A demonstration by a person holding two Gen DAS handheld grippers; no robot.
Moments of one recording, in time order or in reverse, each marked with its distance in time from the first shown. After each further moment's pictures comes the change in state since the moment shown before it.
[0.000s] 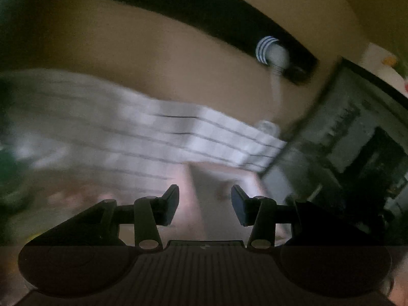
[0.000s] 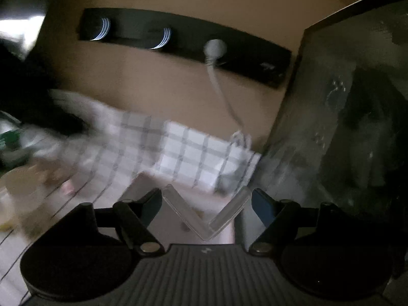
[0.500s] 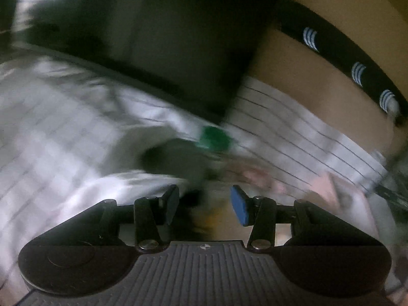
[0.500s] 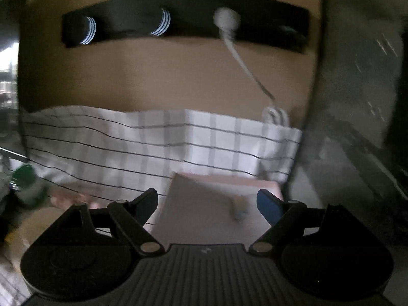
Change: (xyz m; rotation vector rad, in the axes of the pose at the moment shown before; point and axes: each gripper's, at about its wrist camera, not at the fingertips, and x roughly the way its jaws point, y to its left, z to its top) left arm -0.146 0.158 -0.066 -0.227 -0.144 0.437; right arm 0.010 0.045 0.028 0.166 0.122 0.165
